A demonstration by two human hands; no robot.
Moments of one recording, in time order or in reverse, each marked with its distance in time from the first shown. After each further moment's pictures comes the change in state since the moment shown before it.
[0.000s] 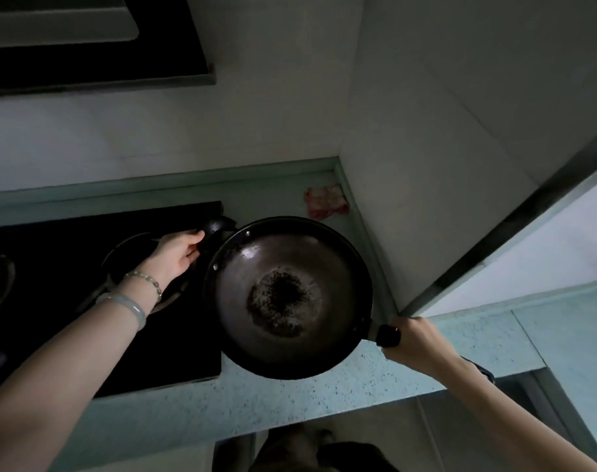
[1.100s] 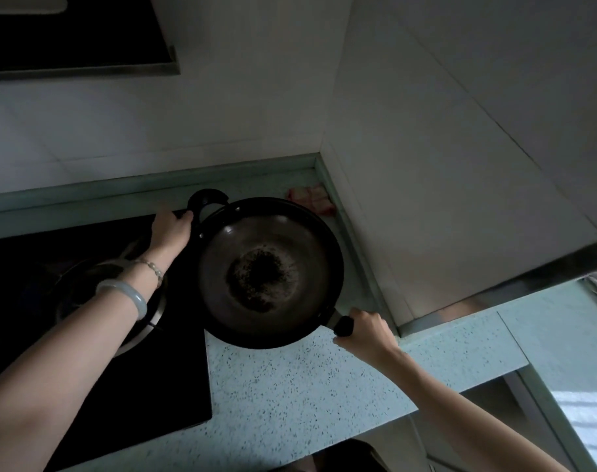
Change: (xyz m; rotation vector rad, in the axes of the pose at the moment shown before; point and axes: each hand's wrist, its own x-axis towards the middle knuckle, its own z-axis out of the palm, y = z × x) left_hand 0.095 0.026 0.040 0.764 0.157 0.349; right_hand 0.077 -0.059 0.029 0.151 0.022 0.188
